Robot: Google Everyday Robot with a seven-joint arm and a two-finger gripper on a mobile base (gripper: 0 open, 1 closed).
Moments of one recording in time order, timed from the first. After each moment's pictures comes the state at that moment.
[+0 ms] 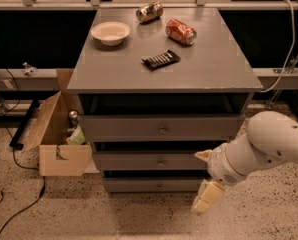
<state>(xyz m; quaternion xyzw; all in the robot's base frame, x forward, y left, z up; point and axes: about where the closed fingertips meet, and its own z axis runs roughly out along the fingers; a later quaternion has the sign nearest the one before) 0.419 -0.136 0.657 -0.59 0.76 0.18 0.19</state>
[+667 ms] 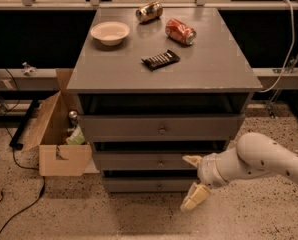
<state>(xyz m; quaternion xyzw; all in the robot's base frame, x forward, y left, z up) 0.461 -0.114 0.570 -0.60 0.72 0.24 0.27</state>
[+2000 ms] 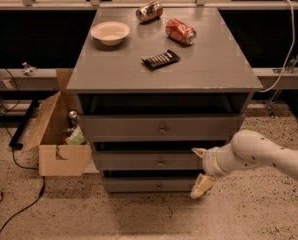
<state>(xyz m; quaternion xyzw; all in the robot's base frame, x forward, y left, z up) 0.530 -0.165 0.513 -0.63 0.72 0.13 0.26</state>
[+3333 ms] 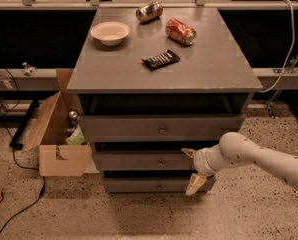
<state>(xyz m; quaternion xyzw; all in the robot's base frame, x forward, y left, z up) 0.565 -0.149 0.456 -0.69 0.65 0.13 0.27</state>
